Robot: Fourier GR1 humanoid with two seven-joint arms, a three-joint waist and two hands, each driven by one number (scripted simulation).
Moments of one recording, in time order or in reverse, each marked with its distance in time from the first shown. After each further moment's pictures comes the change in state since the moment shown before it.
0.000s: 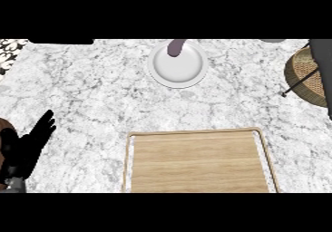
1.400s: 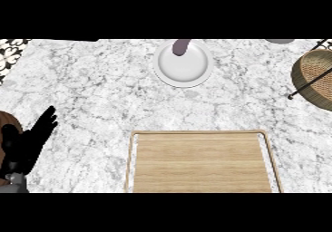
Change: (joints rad) left arm -0.027 0.003 0.000 0.000 -0.008 -0.023 0.005; right arm -0.190 -0.366 0.228 0.535 0.363 0.202 -0.343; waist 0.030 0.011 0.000
